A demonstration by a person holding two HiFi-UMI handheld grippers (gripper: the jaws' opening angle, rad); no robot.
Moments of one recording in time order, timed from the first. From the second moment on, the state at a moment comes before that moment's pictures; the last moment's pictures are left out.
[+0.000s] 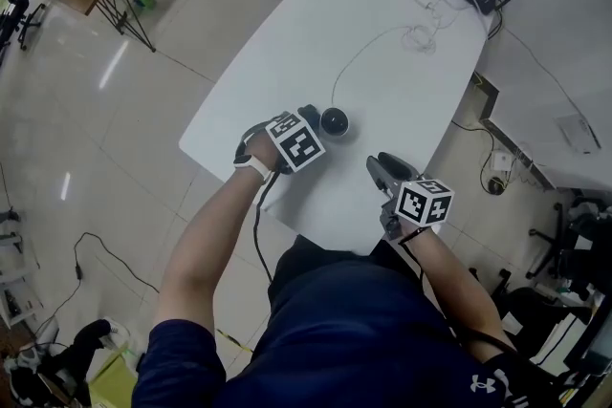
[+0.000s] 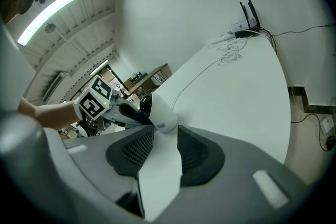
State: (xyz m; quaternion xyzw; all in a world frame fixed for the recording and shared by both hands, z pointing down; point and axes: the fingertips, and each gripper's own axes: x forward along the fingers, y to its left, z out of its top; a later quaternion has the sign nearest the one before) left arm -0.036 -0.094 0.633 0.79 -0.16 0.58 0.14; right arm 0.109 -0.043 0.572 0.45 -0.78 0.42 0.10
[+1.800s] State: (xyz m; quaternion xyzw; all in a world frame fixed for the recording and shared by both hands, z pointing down) left arm -0.025 -0.144 0.612 0.72 -0.31 0.19 0.60; right arm 0.162 -0.028 0.574 0.52 -0.72 0.45 0.04
